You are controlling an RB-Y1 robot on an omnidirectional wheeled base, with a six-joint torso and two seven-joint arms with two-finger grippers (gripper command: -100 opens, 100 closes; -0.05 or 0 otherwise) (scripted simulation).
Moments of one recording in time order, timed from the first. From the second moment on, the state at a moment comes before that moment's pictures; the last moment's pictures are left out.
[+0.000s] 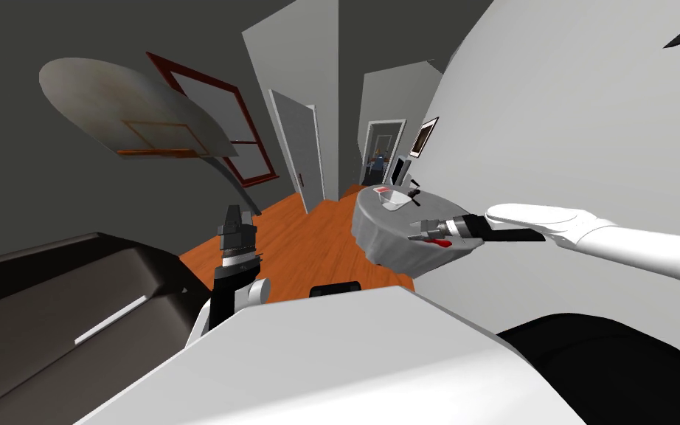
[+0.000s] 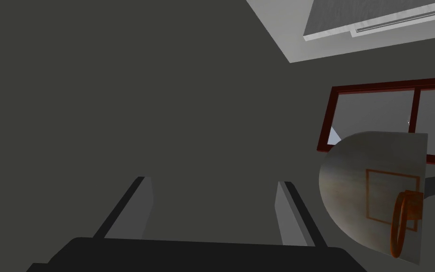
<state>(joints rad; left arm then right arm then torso) 0.49 -0.01 0.07 -2.28 -0.08 -0.46 -0.17 0.60 -1.72 -0.15 -1.57 0.54 -0.86 -0.02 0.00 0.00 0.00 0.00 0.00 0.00</state>
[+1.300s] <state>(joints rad) 0.49 -0.01 0.07 -2.28 -0.08 -0.46 -0.17 0.58 -1.93 0.05 -1.45 0.66 -0.92 -0.01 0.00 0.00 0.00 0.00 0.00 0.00</state>
